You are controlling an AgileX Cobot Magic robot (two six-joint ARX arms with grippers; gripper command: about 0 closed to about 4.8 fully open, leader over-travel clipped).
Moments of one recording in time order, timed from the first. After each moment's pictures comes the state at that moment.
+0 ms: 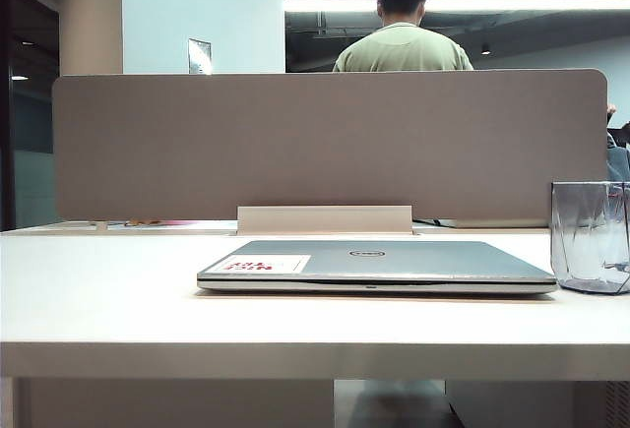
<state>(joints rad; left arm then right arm) -0.06 0.00 0.00 -0.08 0.16 0.04 -0.30 0.89 0.50 0.02 -0.42 0.02</state>
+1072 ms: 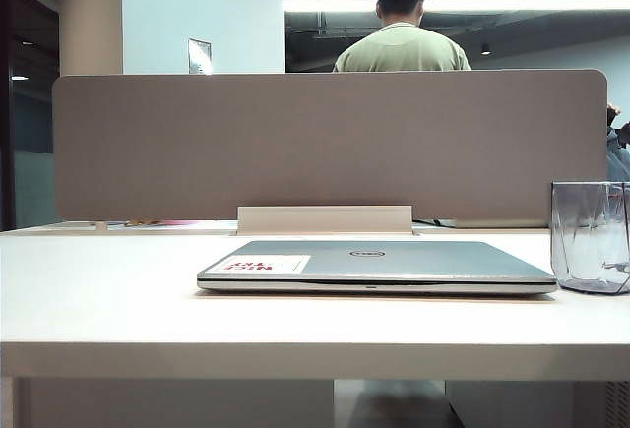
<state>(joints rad) -0.06 0.00 0.00 -0.08 0.16 0.03 -0.30 0.30 0.25 -0.01 -0.45 0.21</state>
